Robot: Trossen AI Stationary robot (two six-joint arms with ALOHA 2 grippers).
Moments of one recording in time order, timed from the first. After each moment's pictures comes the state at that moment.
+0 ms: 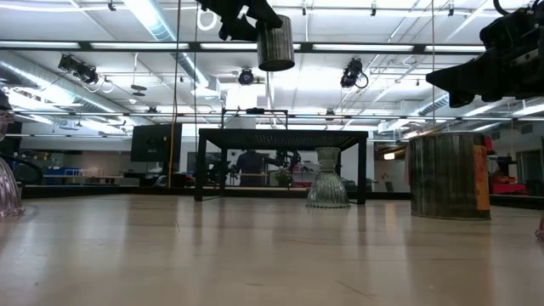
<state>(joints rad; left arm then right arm) 0.36 1.42 1.38 -0.25 -0.10 0.04 -0.07 0.00 0.02 0.01 -0.01 -0.09</state>
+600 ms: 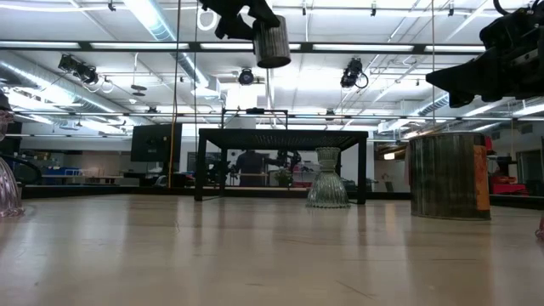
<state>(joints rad) 0.43 1.44 1.45 -0.25 -0.14 -0.01 -0.07 0.00 0.02 0.01 -0.02 -0.09</state>
